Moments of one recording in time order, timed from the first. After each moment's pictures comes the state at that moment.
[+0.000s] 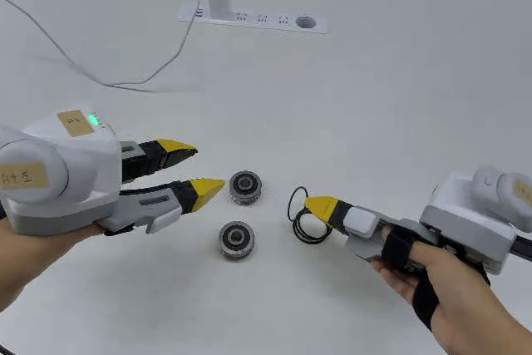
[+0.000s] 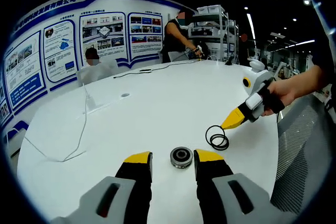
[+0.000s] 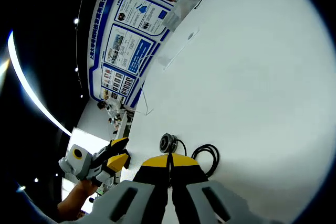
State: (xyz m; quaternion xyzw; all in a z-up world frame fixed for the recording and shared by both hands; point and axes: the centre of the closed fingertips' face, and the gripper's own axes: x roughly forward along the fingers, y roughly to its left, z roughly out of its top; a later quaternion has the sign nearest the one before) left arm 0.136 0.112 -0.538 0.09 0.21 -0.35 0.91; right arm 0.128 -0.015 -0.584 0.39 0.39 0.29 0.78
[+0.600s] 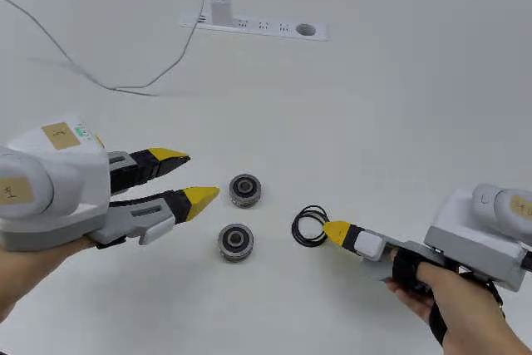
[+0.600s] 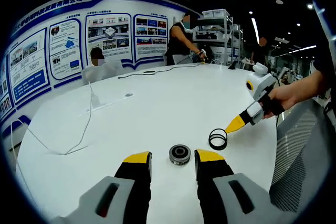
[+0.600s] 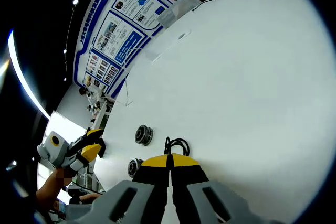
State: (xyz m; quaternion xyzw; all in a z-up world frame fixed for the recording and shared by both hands) left arm 0.125 0.118 -0.536 0.07 0.20 -0.33 0.92; right arm 0.125 -0.037 -0.606 0.29 0.41 0.26 0.83
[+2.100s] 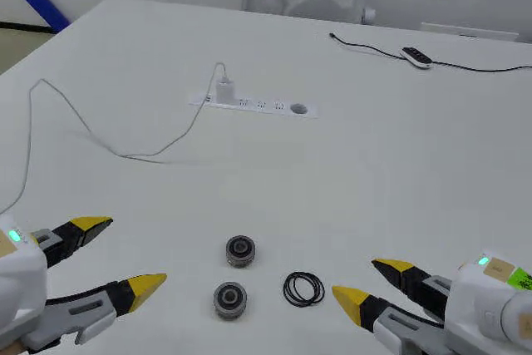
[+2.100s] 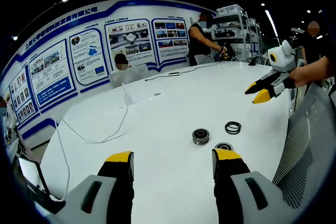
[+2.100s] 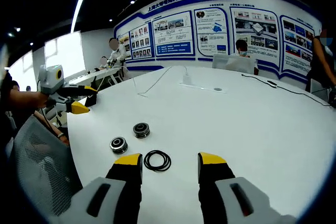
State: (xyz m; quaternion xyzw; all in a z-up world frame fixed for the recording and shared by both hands) left arm 0.083 0.182 -0.516 0.10 0.17 -0.22 0.96; right arm 0.113 -0.074 -0.541 -0.05 0.22 0.36 0.90
